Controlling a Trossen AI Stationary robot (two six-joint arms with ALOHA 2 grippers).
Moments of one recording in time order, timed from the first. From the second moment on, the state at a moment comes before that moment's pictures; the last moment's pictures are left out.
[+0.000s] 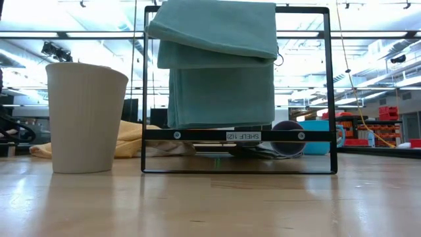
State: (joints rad) left arm -0.14 1.66 2.01 -0.92 0.36 -0.62; right arm 0.06 1.18 1.14 -0.19 -0.59 0.24
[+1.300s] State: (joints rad) left arm -0.13 1.68 2.01 -0.93 0.38 -0.62; right arm 0.08 1.25 1.14 -0.10 -0.63 0.32
